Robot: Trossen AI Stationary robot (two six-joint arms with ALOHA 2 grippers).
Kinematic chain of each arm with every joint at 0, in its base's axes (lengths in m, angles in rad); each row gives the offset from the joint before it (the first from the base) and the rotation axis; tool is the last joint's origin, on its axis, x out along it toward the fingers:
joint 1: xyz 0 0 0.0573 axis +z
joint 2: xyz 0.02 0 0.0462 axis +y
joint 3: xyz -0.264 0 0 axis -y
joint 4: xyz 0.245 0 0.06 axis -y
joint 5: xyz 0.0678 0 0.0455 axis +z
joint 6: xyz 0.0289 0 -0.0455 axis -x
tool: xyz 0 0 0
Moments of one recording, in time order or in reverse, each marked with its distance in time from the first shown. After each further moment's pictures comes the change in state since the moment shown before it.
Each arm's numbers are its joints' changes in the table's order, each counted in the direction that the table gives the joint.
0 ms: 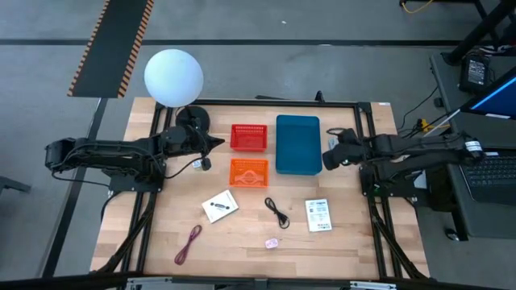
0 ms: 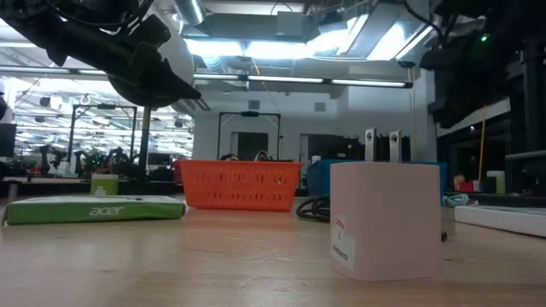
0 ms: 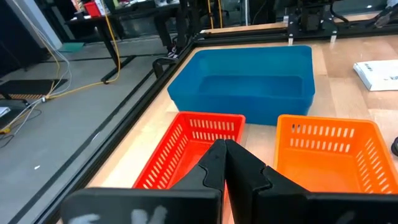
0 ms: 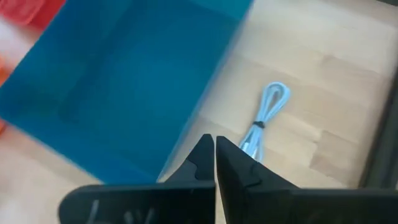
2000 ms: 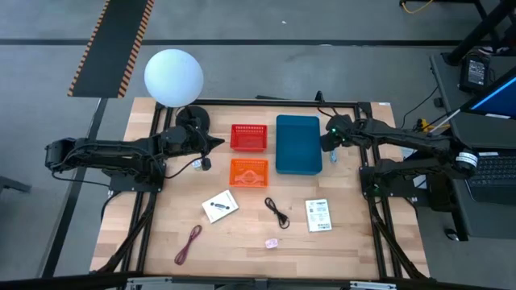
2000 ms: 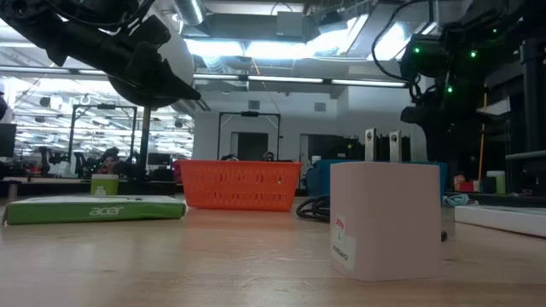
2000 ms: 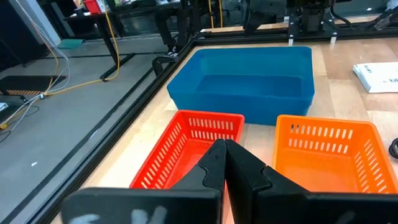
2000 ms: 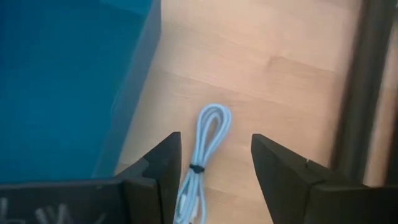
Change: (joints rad) left arm 0.000 0.000 -0.001 -0.004 0.000 0.021; right arm -0.493 0.149 -0.102 0.236 0.156 0.341
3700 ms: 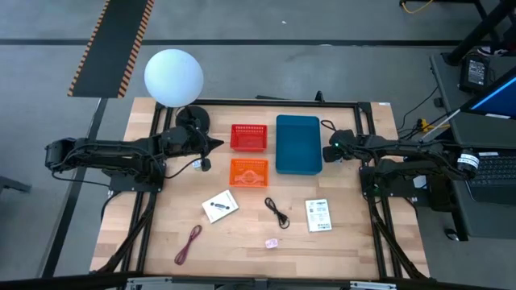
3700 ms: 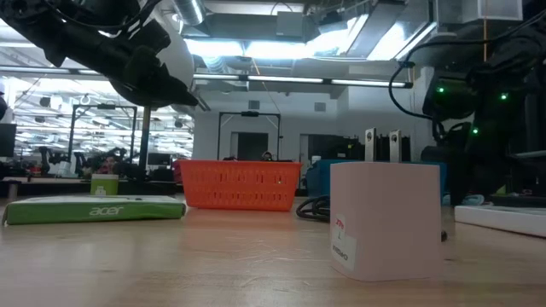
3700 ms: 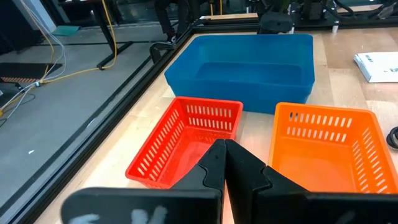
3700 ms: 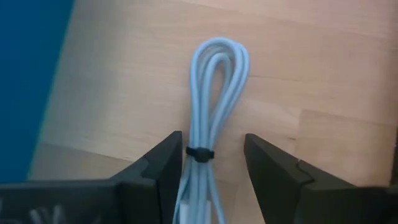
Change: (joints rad) left arm 0.000 0.000 0.000 -0.044 0.000 0.023; right arm -0.011 -0.005 -0.329 0.274 0.028 -0.105
